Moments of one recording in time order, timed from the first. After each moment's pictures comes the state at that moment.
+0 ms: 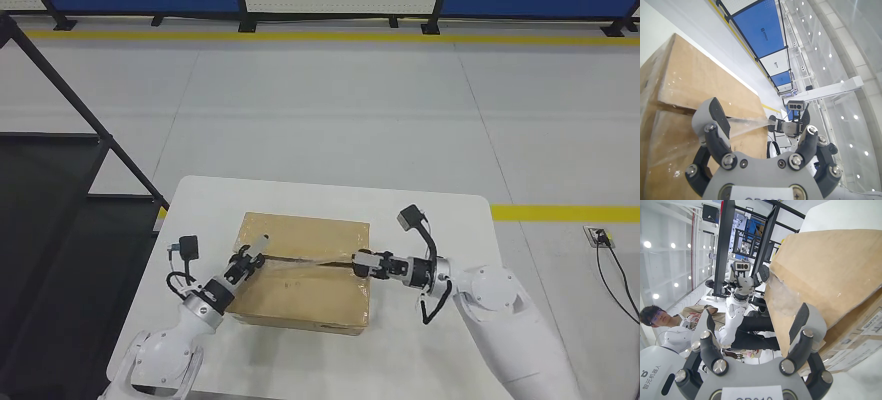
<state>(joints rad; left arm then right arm) 1.27 -1.19 -1.41 -1.75 0.04 -0.11 -0.35 -0.84 -1.21 1.20 -1.34 0.24 -0.35 1.02</state>
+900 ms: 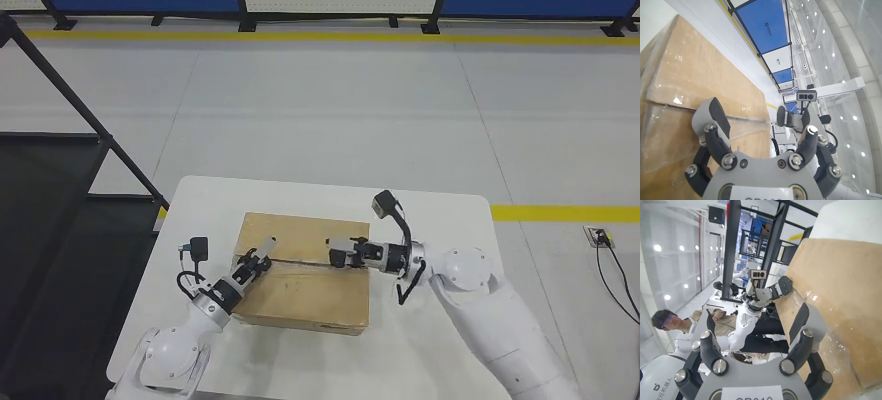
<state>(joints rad) 1.25 -1.20 -1.38 -1.70 0.03 -0.11 -0.36 -0.67 -1.25 1.01 -1.24 0.30 -0.25 0.99</state>
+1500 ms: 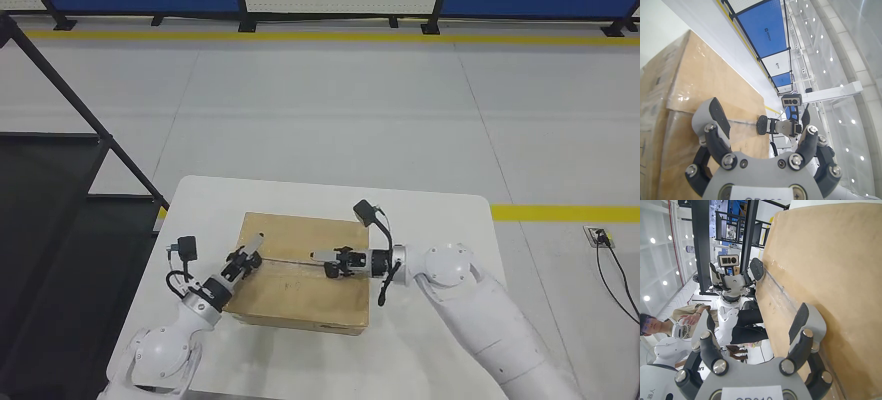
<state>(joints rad) 1.26 -1.19 -1.44 -1.70 0.00 -0.12 -0.35 -0.61 -1.28 0.92 -1.14 0.22 -0.22 0.97</state>
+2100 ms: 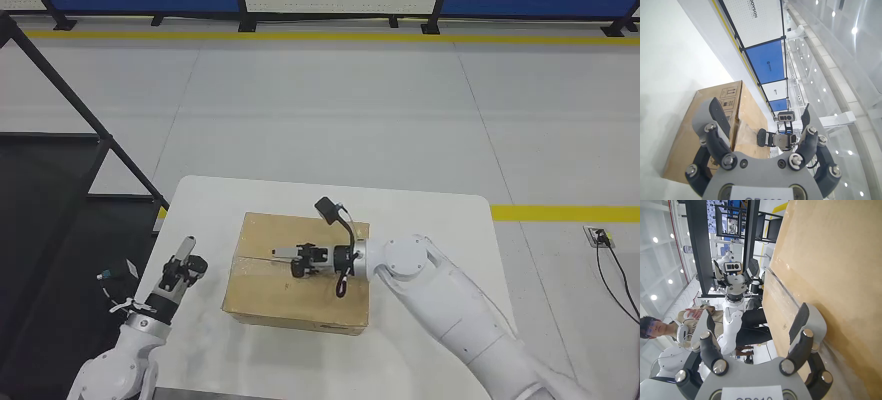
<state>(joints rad) 1.42 -1.18 -1.66 -1.71 -0.14 -0.18 -0.30 -0.45 -1.42 0.71 -0.94 0.35 -0.24 0.90</state>
